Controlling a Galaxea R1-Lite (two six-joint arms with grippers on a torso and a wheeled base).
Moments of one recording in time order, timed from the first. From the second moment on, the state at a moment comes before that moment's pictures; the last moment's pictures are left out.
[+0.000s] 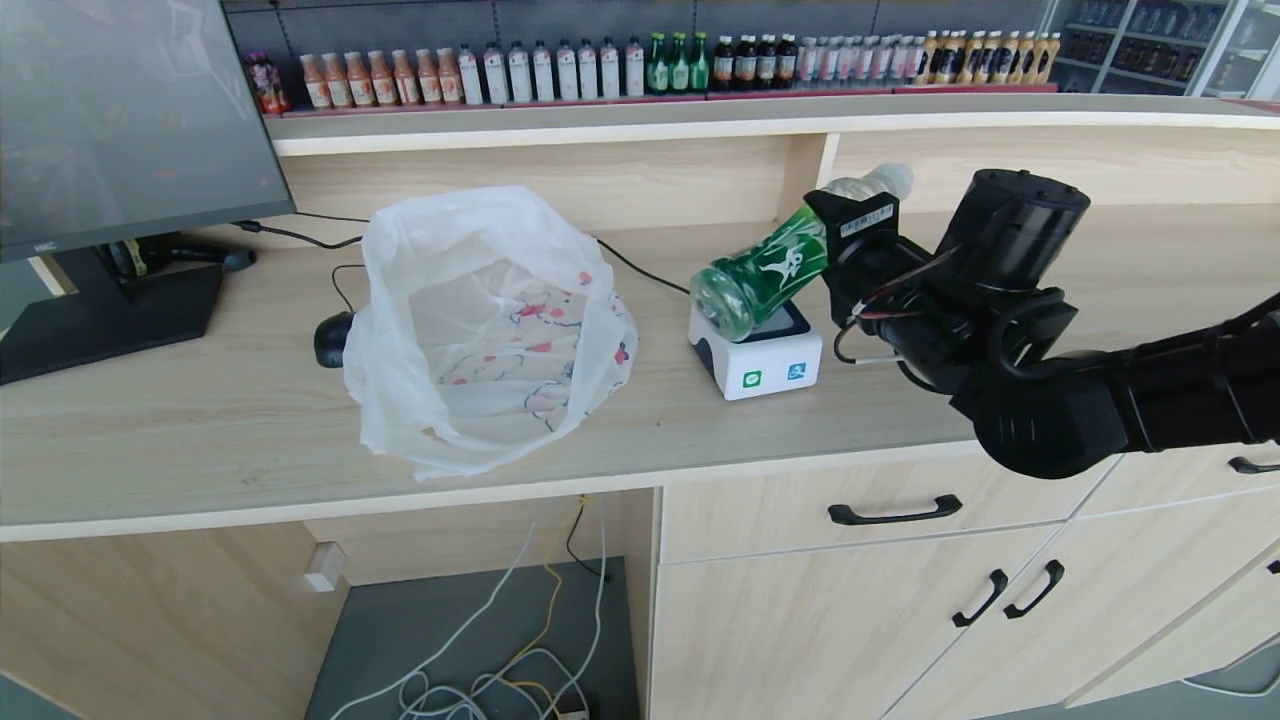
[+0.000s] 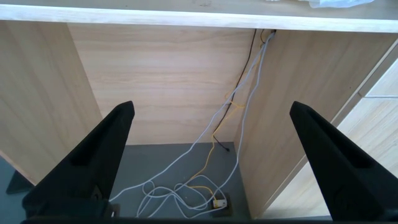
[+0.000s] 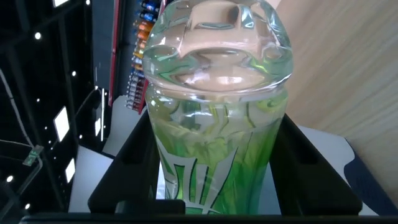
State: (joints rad) left arm 0.00 0.00 0.00 0.00 0.00 0.00; right arm 0.44 1.96 -1.25 -0.93 -0.21 1.13
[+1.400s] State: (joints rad) left arm 0.00 0.00 0.00 0.00 0.00 0.00; right arm 0.45 1.91 -1.30 -0.86 -0.21 1.13
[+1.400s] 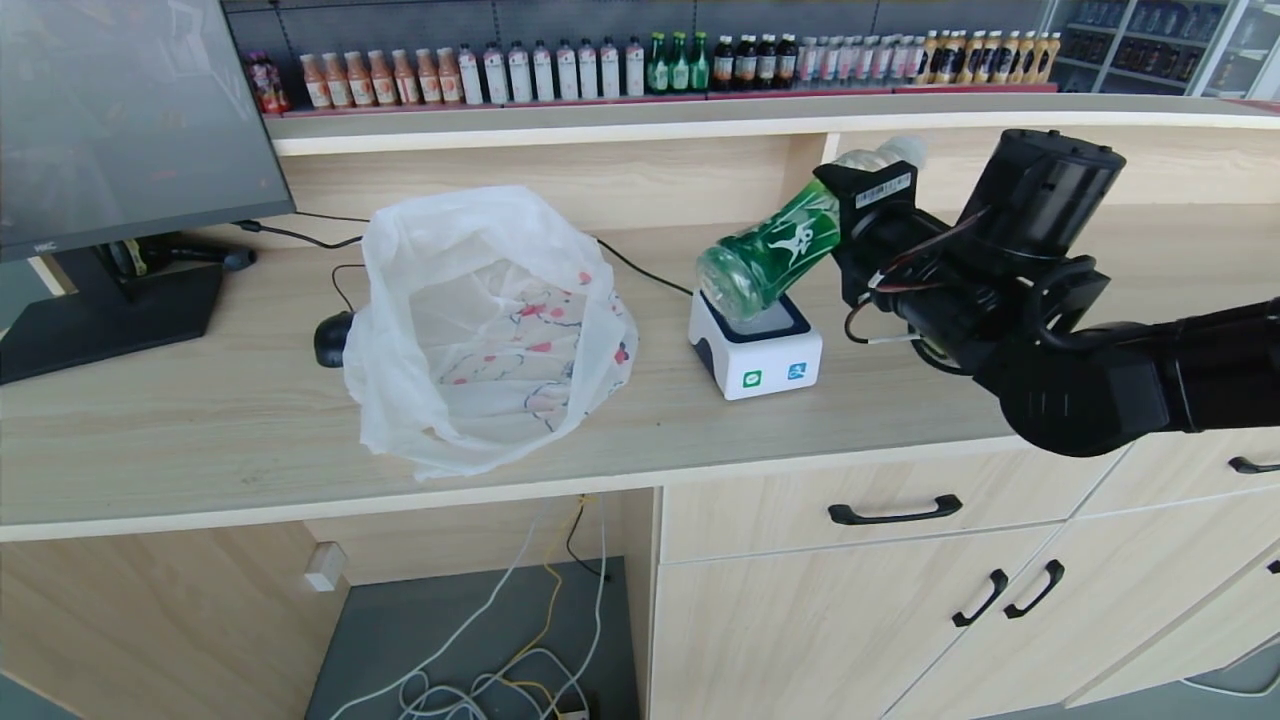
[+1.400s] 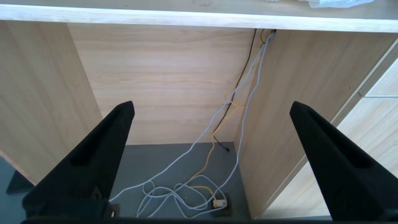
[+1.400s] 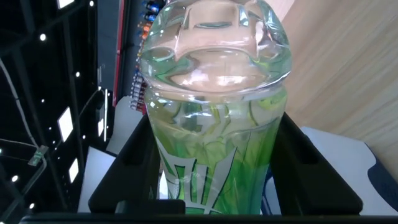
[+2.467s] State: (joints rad) left arm 0.00 0.00 0.00 0.00 0.00 0.00; right arm 0.57 1.73 -1.28 -0.86 -0.35 0.47
